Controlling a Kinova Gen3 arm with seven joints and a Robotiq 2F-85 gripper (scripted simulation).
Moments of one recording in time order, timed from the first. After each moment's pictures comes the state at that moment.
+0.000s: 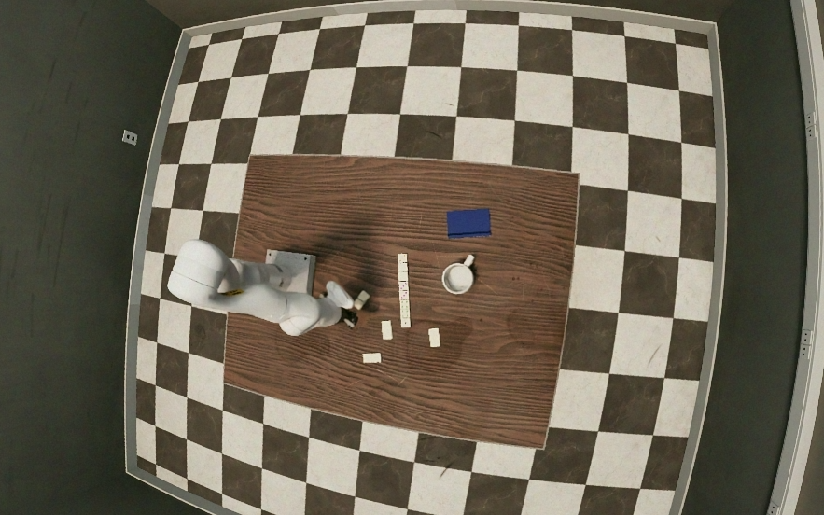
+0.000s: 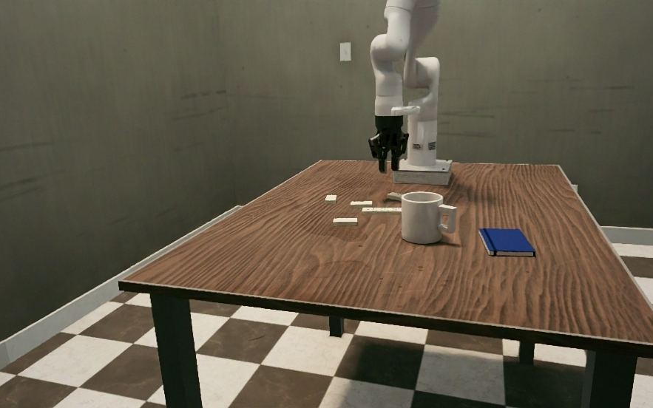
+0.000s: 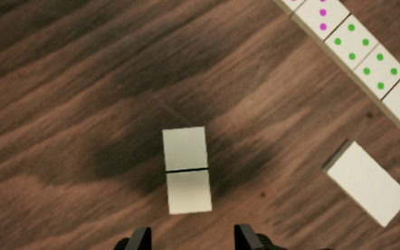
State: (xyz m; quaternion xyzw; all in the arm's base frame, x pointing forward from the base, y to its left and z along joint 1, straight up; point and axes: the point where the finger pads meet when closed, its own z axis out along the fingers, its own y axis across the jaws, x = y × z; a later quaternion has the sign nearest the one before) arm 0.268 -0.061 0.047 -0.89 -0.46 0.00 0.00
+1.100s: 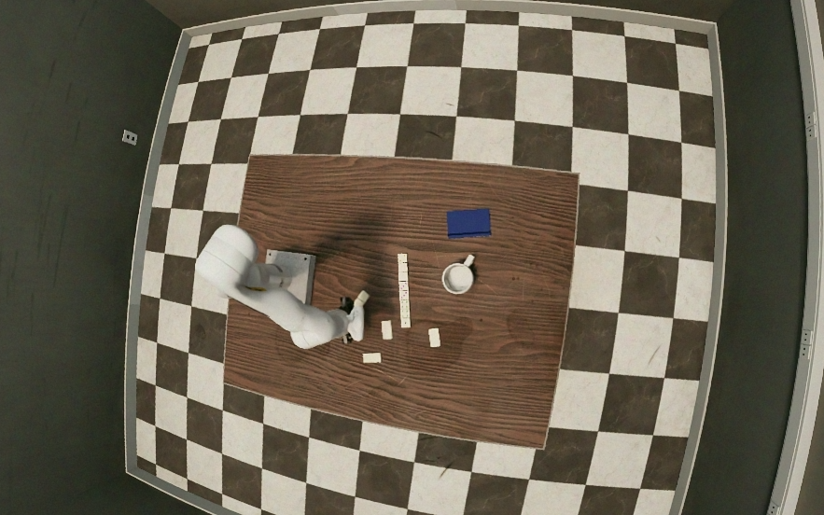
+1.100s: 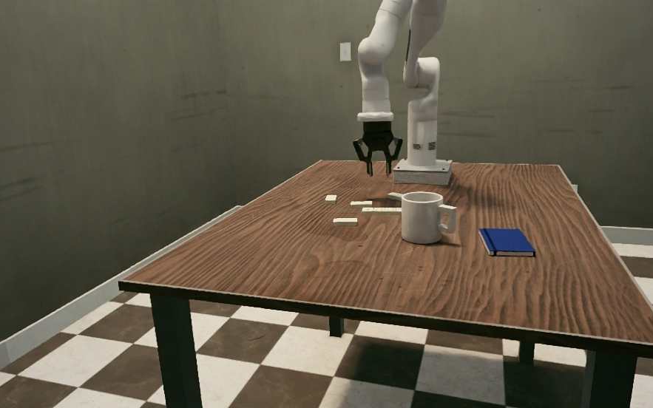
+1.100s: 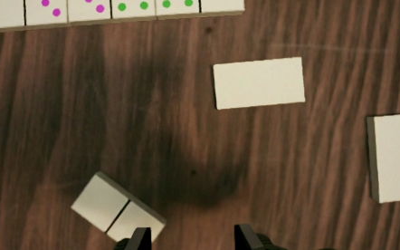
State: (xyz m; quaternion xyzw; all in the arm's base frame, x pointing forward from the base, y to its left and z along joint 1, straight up) arm 0.290 -0.086 0.040 -1.00 -0.06 0.02 0.02
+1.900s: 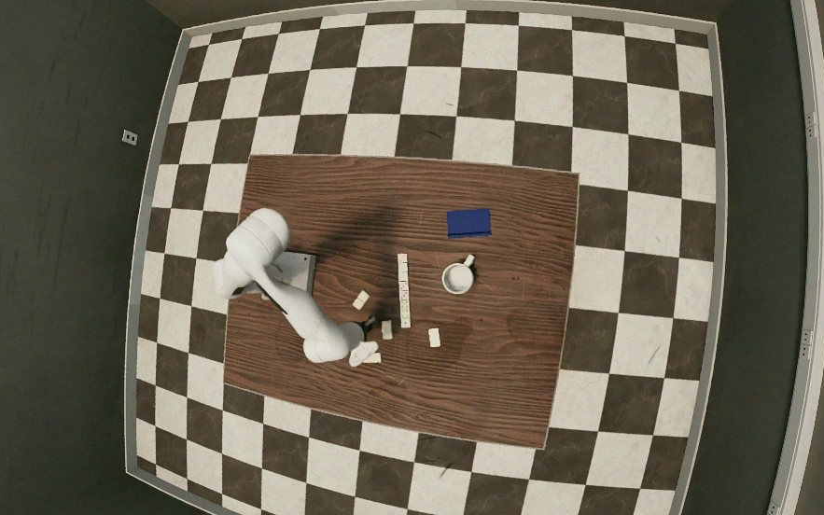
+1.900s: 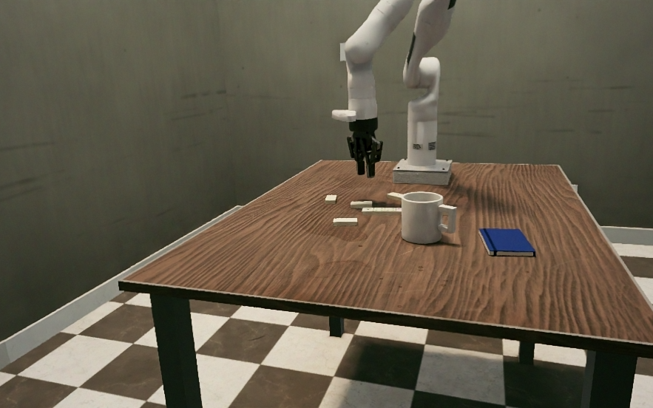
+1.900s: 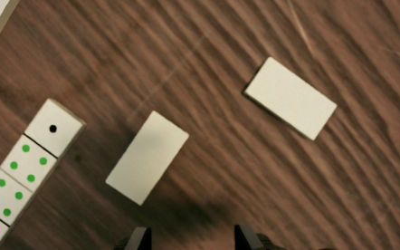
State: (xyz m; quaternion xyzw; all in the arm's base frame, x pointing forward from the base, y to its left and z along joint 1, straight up) arm 0.331 -0.115 0.047 -0.93 0.37 0.02 0.01
